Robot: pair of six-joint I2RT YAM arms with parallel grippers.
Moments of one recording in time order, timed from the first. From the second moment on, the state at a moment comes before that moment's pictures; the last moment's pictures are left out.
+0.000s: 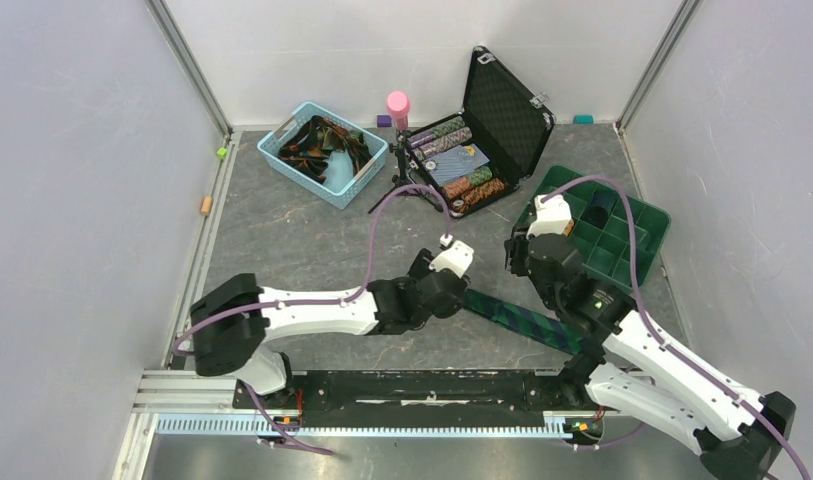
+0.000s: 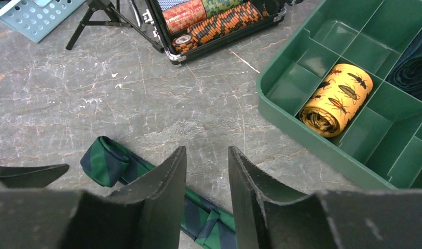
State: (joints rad) left arm -1.24 1.58 0.96 -0.15 -0.64 -0.30; right arm 0.74 0.77 0.70 -0.38 0.54 0.38
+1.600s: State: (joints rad) left arm -0.39 0.94 0.60 -0.31 -0.12 -0.61; right arm 0.86 1.79 1.05 -0.21 -0.06 -0.10
